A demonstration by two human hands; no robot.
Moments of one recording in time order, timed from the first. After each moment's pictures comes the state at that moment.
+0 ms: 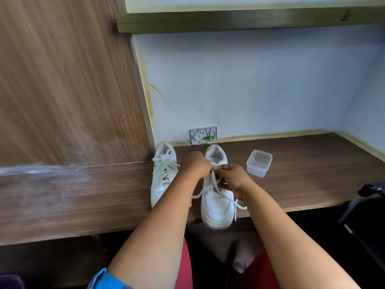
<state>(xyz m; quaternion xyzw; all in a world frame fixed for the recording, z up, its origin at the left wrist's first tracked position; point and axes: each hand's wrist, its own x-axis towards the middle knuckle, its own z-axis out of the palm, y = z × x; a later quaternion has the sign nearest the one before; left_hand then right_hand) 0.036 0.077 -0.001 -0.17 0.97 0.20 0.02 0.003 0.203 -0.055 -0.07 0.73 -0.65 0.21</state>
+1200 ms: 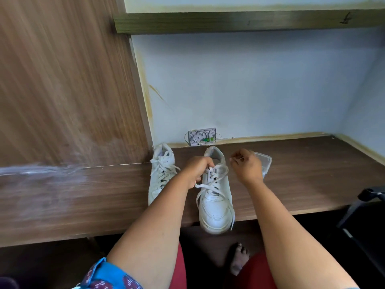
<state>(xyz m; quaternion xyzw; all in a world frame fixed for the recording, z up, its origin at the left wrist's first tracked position) 0.024 0.075 -0.020 -0.19 0.76 0.63 0.02 -0.040 0.229 -0.055 -0.12 0.86 -0.46 -0.15</state>
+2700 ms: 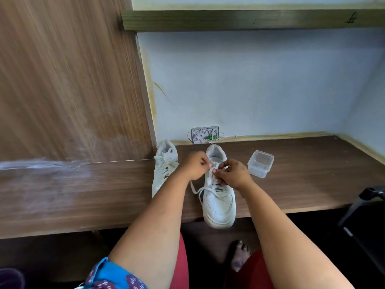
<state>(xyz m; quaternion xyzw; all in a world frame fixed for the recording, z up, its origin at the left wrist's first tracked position) 0.028 0.048 -0.034 -0.08 0.94 0.33 -0.08 -0.003 0.204 -0.057 -0.09 0.83 -0.54 0.11</state>
